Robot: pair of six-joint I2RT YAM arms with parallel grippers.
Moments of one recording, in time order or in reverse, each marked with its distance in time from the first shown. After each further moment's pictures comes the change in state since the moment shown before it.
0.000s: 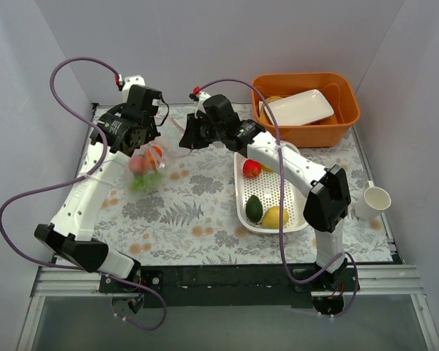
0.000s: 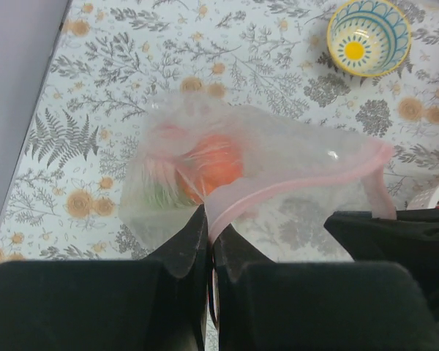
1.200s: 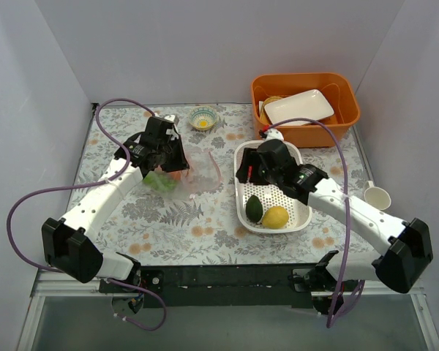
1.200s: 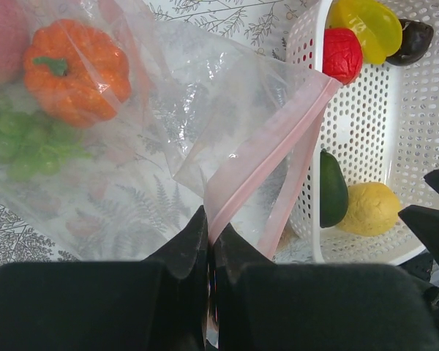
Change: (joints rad) left arm 0.005 -0.085 -0.503 0.376 0.665 -0.043; right arm -0.032 -0.663 -0.809 -0.009 0.422 0.145
